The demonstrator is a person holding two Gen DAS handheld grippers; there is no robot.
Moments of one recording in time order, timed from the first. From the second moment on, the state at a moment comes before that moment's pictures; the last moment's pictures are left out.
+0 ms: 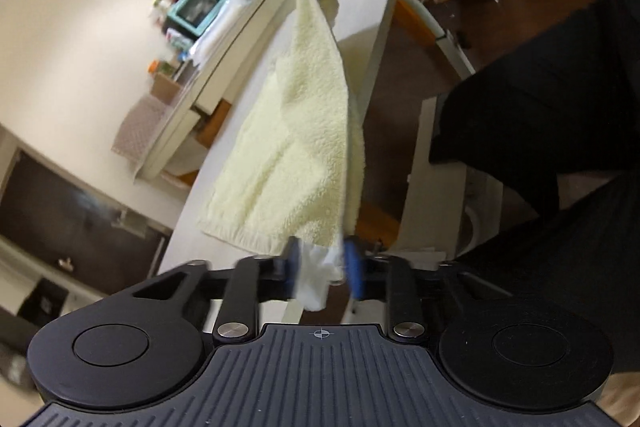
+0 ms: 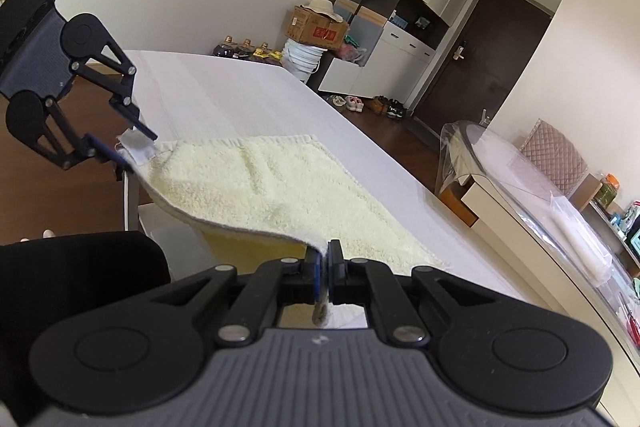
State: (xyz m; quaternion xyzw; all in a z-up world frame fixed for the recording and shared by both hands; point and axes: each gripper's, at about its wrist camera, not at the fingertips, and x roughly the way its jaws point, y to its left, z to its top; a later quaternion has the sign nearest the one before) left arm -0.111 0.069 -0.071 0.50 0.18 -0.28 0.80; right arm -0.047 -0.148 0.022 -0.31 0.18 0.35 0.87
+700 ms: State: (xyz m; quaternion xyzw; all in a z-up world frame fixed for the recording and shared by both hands) left arm 0.024 0.067 0.041 0.39 0.25 -0.28 0.84; right arm 0.000 -0.179 0.058 -0.31 0.20 0.37 0.85
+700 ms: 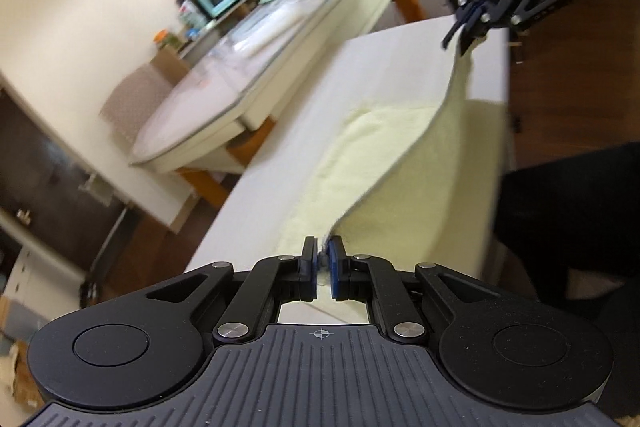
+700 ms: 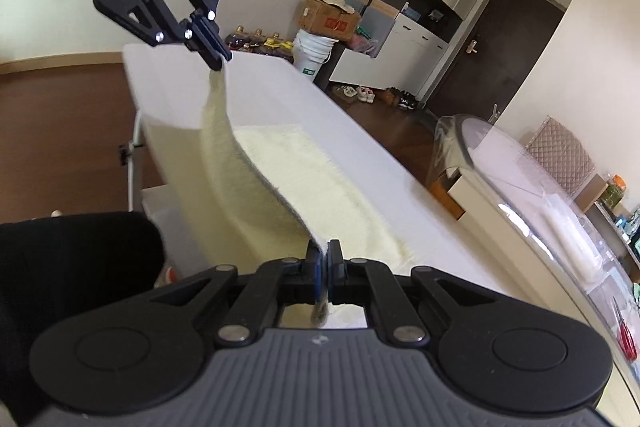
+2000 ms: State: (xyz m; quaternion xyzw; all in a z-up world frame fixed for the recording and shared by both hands) left arm 0.162 0.078 -0.022 0.34 0.35 -0.21 0.85; right arm 0.187 -0.211 0.002 -0.15 0.32 0.30 0.89
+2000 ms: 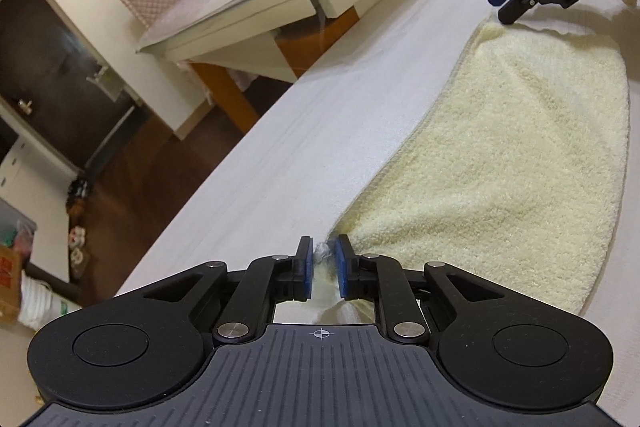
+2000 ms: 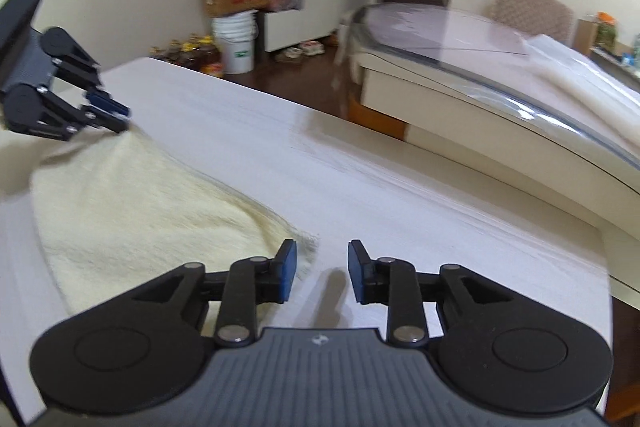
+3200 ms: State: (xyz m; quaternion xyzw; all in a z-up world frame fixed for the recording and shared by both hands) left arm 0.097 0.132 -0.010 0.24 0.36 -0.16 0.89; right arm 0.055 -0.134 0.029 -0.10 0.26 0.38 0.88
